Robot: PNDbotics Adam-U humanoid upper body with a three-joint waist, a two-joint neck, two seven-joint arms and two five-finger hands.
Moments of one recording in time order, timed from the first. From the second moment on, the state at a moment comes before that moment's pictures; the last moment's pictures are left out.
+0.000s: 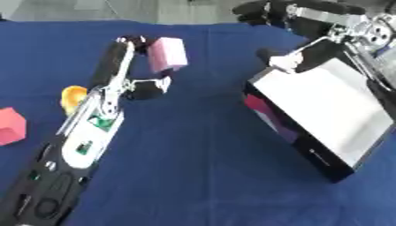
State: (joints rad) left arm -0.70 0.17 -0.38 -1.48 -0.59 0.34 0.07; right arm -0.80 -0.62 0.33 -1.55 -0.08 -0.20 0.58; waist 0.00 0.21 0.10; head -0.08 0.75
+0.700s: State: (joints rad) left arm -0.70 0.10 -0.41 -1.51 -0.59 0.31 0.10; right arm -0.84 -0.58 0.35 -1.51 0.03 -0.26 0.57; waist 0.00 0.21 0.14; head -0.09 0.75
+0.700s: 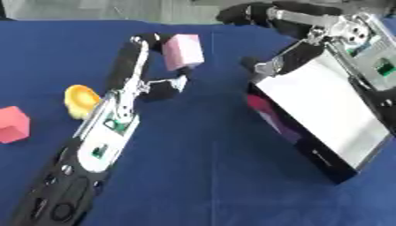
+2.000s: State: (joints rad) left arm -0.70 0.06 -0.44 -1.53 -0.52 0.27 0.12; right arm -0.87 -0.54 0.35 -1.41 0.21 -0.34 0.42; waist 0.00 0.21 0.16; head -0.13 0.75
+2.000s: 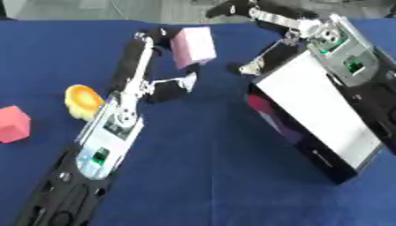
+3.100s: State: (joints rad) left arm -0.70 0.02 -0.44 -1.50 -0.52 0.24 0.16; right arm -0.87 -0.53 0.36 -1.42 0.19 -0.28 0.46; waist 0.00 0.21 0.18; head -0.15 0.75
